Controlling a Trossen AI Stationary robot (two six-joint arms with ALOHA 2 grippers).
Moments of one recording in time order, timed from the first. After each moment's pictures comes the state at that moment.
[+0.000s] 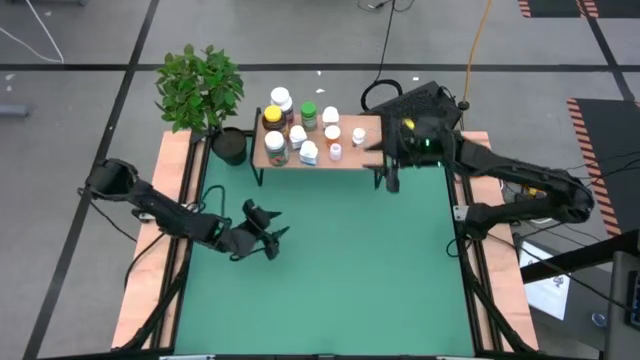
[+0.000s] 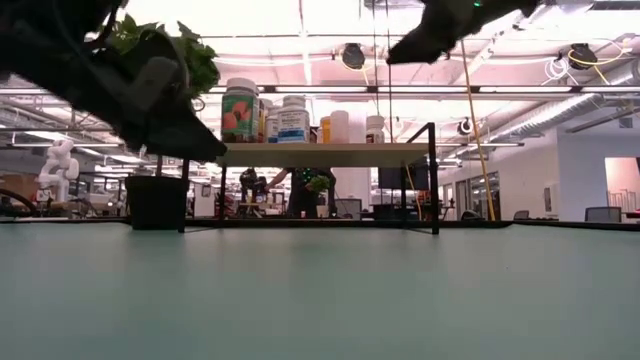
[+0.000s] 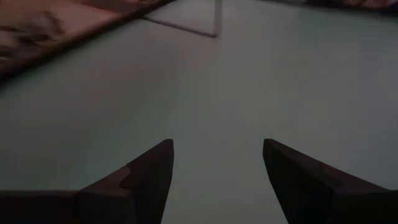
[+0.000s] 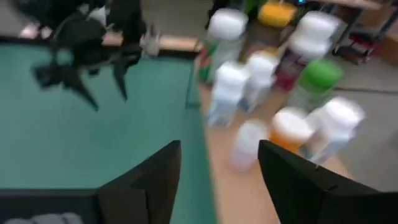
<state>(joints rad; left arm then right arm) -0.38 1.34 0.43 0.28 -0.77 -0.47 -0.42 1.10 0.96 -0.27 -0.21 -0.25</state>
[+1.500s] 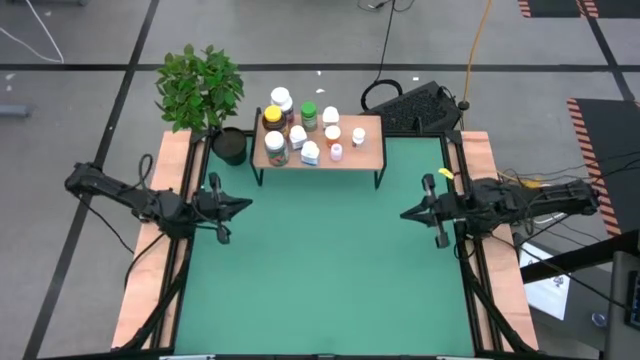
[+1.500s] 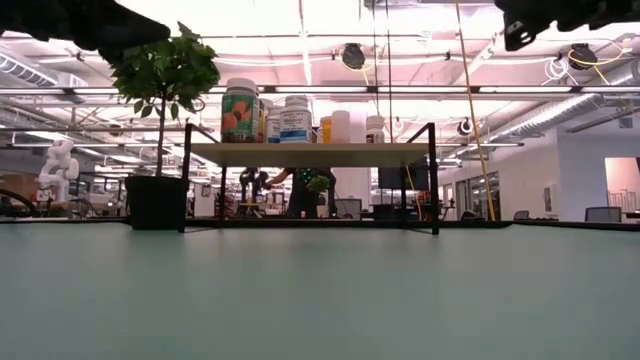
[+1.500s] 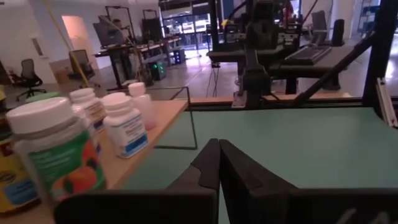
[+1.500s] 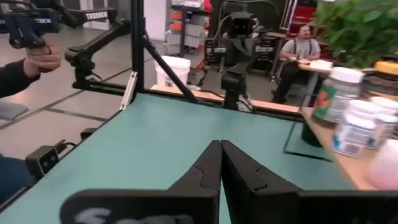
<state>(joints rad) -0.36 0.44 0.31 0.11 -0.58 0.11 0.12 0.44 0.41 -0.06 -0.03 -0.09</state>
